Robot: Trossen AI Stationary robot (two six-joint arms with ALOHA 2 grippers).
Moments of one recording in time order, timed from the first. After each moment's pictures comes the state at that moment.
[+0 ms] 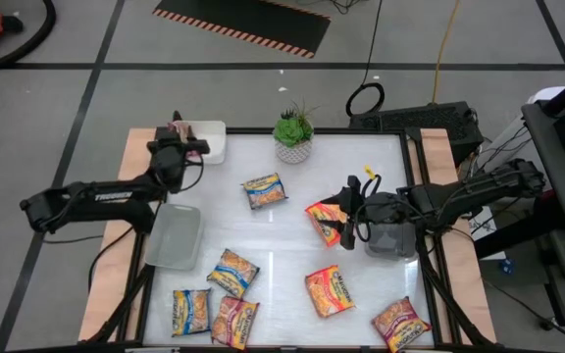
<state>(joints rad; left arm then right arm) 0.59 0.96 0.20 0.69 -0.93 -0.10 0.22 1.12 0.86 -0.23 0.34 0.23</state>
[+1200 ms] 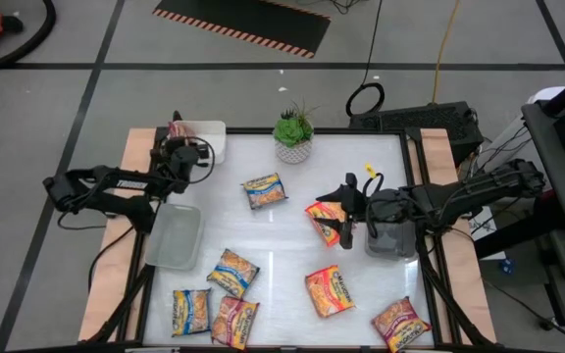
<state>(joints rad) 0.70 1.27 0.20 0.60 -1.00 -0.29 0.22 1.12 0.86 -0.09 0.34 0.16</state>
